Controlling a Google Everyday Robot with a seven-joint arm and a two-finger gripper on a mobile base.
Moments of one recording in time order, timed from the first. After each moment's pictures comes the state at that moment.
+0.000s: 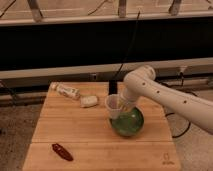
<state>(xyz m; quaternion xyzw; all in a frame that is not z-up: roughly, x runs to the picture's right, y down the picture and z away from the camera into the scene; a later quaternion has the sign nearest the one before) 0.113 0.115 0.754 -0.21 -0.23 -0.46 0.83</state>
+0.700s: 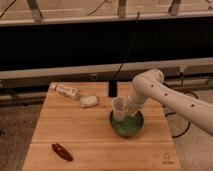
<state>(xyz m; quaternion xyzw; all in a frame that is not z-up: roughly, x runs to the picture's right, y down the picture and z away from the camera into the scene) 0.130 0.129 0.763 -0.22 -0.24 -0.45 0.84</state>
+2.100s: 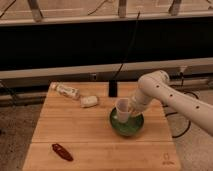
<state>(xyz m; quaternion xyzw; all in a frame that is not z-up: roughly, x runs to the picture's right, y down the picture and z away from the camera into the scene) 0.146 0.131 0.762 -0.22 -0.25 -0.43 0.84</state>
